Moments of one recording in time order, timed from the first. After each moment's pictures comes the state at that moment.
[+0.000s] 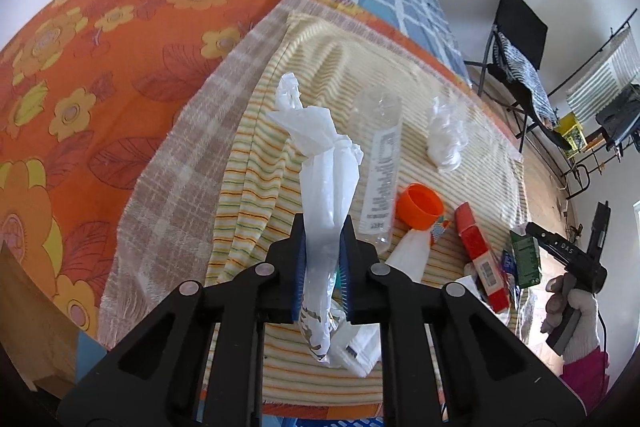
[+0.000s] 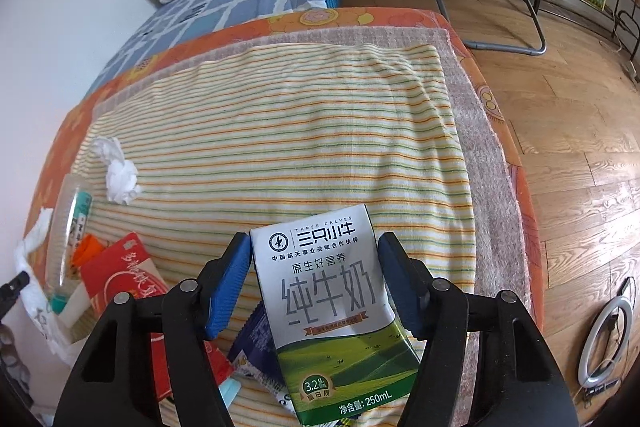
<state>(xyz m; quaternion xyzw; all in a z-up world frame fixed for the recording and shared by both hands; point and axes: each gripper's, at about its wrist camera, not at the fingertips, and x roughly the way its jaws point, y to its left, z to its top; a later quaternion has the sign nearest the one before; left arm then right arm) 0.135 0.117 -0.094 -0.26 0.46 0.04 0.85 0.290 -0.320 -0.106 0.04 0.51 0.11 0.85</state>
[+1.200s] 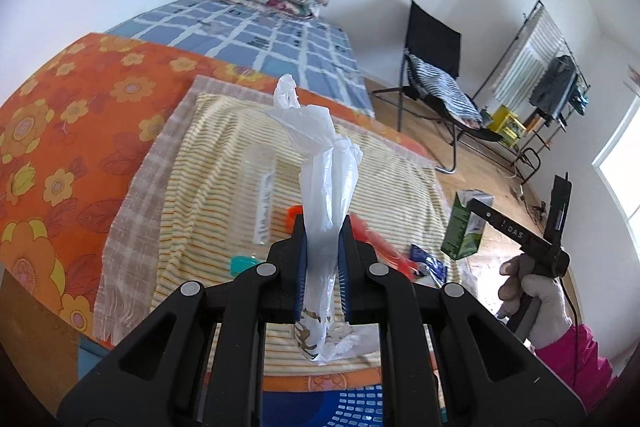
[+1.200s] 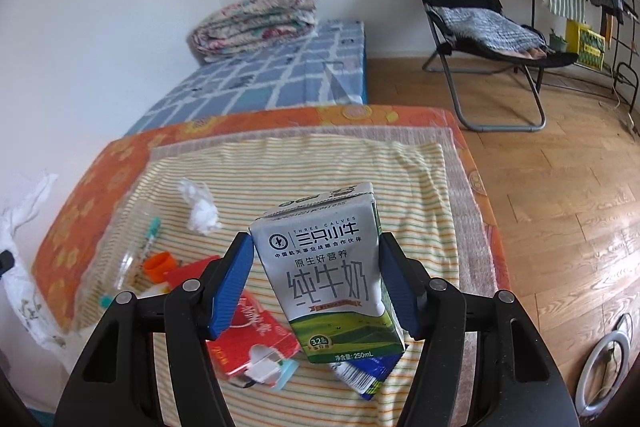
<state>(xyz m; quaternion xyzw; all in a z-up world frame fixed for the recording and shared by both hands) 0.072 0.052 0.015 -0.20 0.36 -0.06 0.91 0.214 -0.305 -0.018 0.03 0.37 0.15 0.92</state>
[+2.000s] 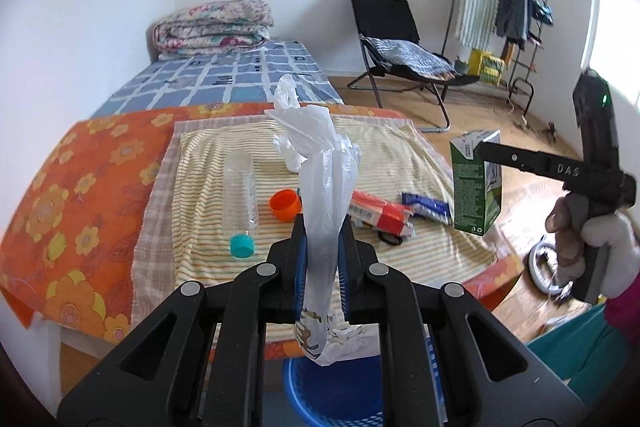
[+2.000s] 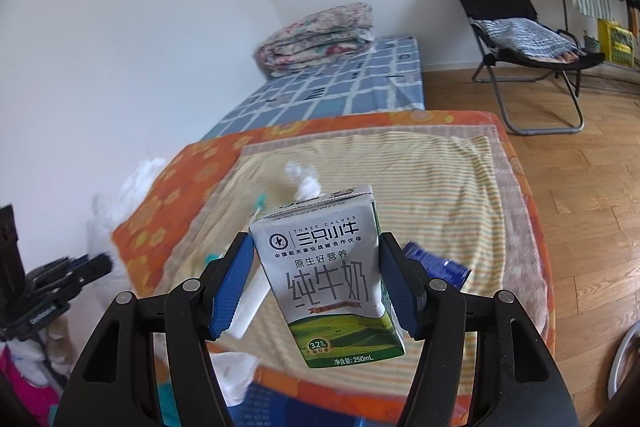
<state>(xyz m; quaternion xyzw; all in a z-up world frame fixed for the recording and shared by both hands) -0.013 -0.020 0.019 -0.02 0.32 -0.09 0.94 0.093 -0.292 0.014 0.07 0.34 0.25 0.90</state>
